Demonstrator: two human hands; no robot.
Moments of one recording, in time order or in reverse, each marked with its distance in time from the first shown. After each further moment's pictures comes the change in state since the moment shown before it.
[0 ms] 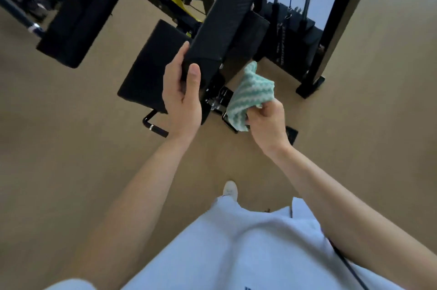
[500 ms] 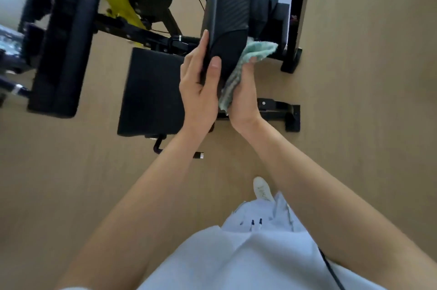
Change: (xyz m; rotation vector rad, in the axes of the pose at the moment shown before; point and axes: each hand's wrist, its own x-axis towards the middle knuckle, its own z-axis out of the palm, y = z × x) left_hand 0.040 -0.047 -0.049 -0.106 -0.420 0.214; right_hand 0.002 -0.027 0.148 0.861 0.217 0.063
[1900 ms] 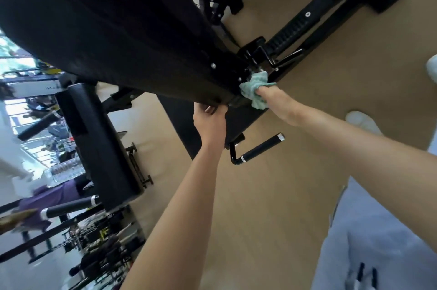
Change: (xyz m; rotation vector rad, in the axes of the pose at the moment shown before) left_hand -0.015 -0.199 -0.017 0.549 -0.324 -0.549; right_hand 0.103 0.241 -0.137 -0.085 0.020 0.157
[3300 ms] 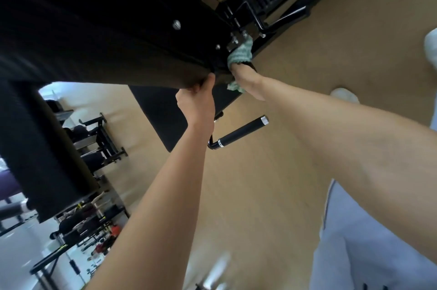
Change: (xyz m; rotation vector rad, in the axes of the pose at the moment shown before) left_hand 0.061 -0.073 0.055 -0.095 0.037 -0.137; right_hand 0.121 0.078 0.006 -0.095 0.125 0.328
